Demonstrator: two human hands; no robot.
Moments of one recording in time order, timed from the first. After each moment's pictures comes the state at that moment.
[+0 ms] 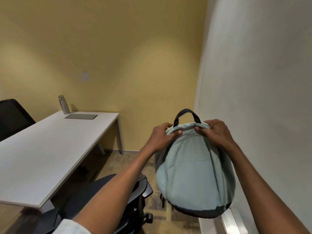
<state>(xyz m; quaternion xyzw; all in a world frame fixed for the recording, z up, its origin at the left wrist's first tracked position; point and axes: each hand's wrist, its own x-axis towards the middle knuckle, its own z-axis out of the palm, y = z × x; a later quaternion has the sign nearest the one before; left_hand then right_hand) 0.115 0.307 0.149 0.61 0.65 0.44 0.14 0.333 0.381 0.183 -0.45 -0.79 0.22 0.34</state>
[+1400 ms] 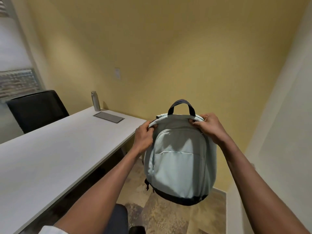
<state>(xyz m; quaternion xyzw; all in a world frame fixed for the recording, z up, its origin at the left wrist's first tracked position) -0.147 0.601 0.129 0.36 0.75 0.55 0.02 0.025 0.783 0.178 -0.31 -0.81 0.40 0.29</state>
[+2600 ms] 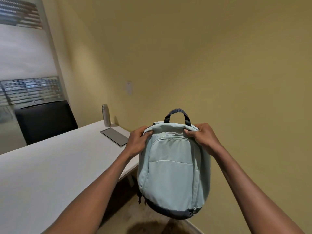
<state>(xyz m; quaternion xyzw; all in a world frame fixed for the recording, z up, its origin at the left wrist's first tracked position) -0.401 0.834 0.143 0.32 0.77 0.55 -0.01 -0.268 1.056 0.175 -0.19 -0.83 0.46 0.24</state>
